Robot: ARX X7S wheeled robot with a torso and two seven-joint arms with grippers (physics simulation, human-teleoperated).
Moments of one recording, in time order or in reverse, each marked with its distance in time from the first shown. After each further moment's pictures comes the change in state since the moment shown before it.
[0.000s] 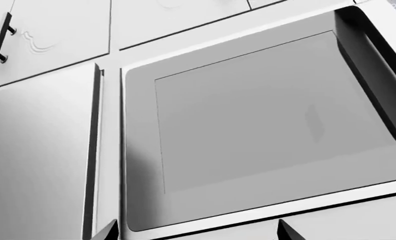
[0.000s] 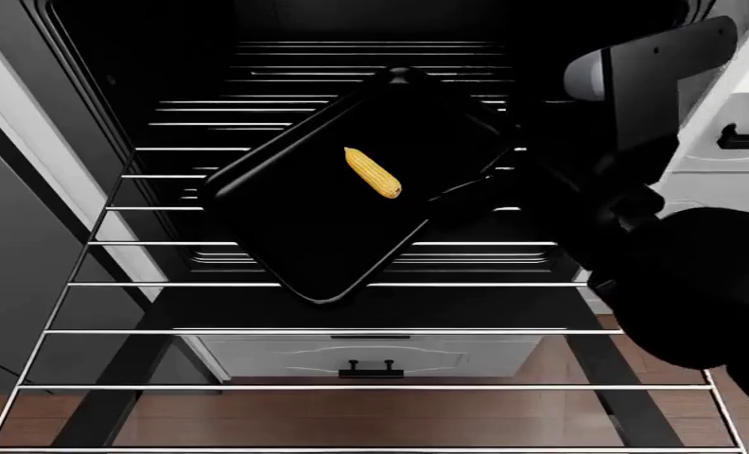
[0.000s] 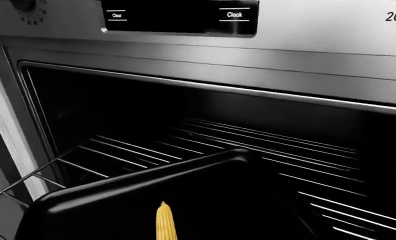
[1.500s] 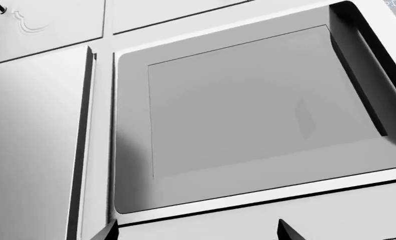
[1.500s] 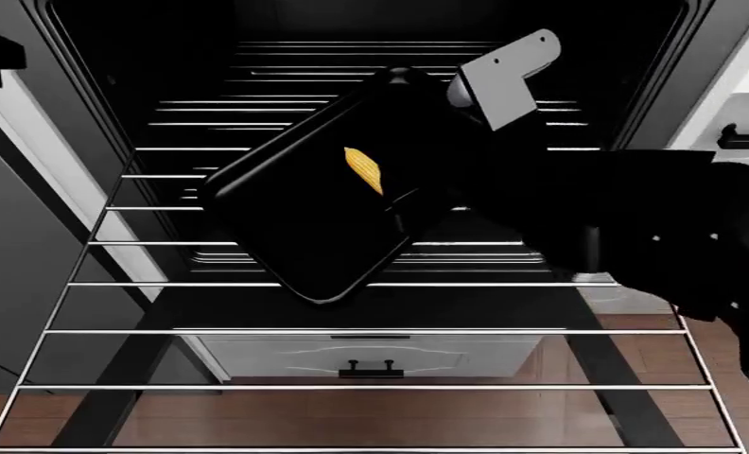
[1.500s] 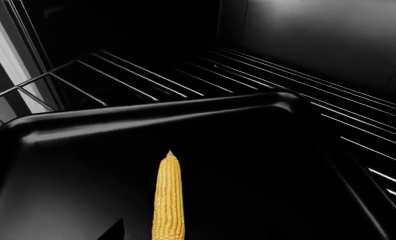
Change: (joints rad) left arm -0.007 0.026 0.210 0.000 0.136 0.135 -0.057; right arm 0.179 -0.245 -0.201 0.453 -0.126 0.207 -0.303
